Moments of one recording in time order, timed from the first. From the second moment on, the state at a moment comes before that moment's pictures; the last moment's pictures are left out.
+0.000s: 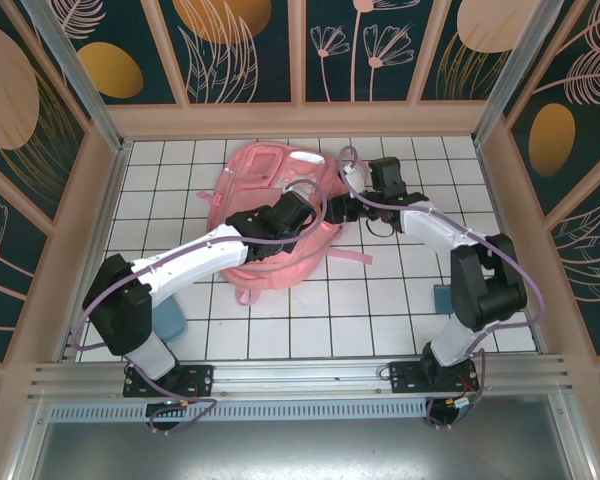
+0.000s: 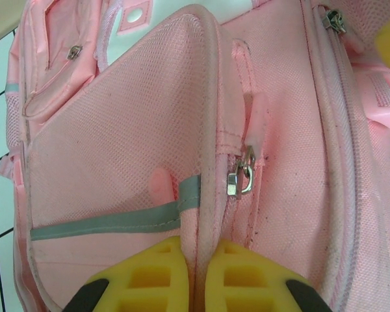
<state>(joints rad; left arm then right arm) -0.86 1.63 1.28 -0.61 -0.48 -0.21 0.36 1.68 1.12 -0.19 -0.62 0.05</state>
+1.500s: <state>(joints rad) -0.86 1.62 1.27 -0.60 -0.48 -0.21 0.35 1.87 1.28 -0.37 -0.77 -0.19</state>
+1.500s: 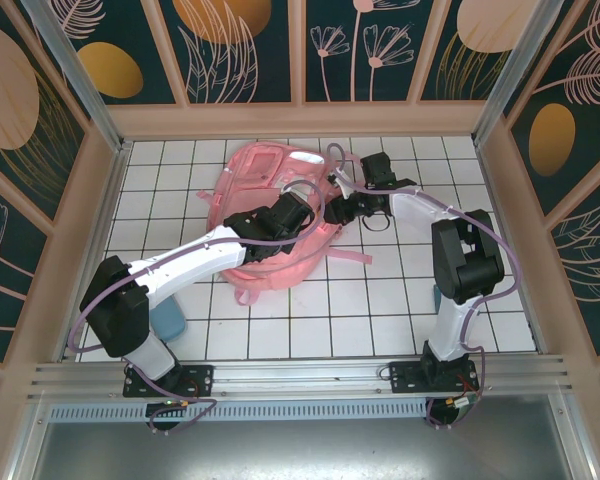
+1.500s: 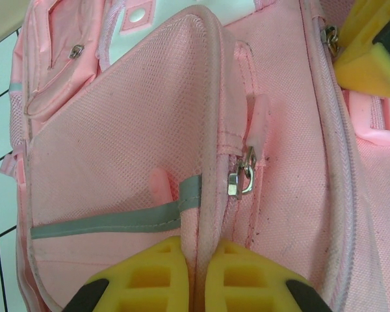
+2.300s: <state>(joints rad) -0.86 1.62 1.25 -0.58 -0.48 -0.21 0.41 1.69 1.23 -0.40 -0.60 -0.16</state>
